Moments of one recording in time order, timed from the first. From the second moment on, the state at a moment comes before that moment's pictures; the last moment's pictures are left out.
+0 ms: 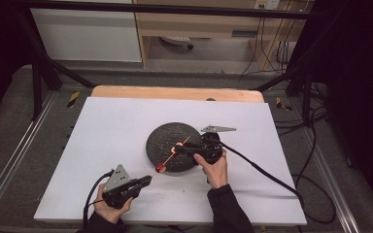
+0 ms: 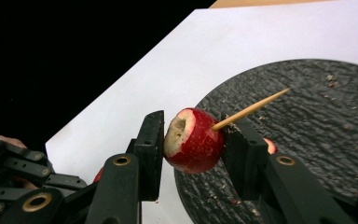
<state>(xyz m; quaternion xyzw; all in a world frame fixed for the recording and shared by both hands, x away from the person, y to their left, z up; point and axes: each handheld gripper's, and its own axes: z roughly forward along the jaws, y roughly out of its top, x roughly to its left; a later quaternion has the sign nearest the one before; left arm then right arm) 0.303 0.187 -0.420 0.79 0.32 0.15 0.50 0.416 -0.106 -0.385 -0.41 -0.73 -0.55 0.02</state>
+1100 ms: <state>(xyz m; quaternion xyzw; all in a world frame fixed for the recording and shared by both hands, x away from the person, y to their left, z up) 0.307 0.198 -0.419 0.78 0.33 0.16 0.50 0.445 -0.146 -0.356 -0.45 -0.72 -0.53 -0.06</state>
